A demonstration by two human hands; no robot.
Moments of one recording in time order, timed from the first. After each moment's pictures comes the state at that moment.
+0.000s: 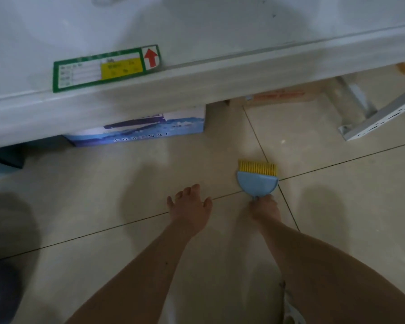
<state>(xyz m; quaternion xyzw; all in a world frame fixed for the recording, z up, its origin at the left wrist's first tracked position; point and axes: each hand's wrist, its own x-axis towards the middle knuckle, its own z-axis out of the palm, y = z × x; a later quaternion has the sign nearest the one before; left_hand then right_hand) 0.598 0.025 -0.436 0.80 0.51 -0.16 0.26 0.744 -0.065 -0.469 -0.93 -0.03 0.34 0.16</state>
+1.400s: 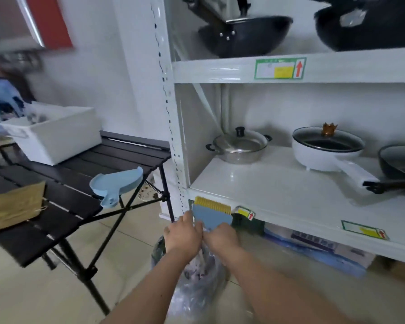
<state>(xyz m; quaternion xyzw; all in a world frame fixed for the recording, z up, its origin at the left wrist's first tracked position) 0.170 0.002 -0.100 0.60 0.77 0.16 0.15 0.264 0.008 -0.096 -0.69 -0.54 0.43 0.23</state>
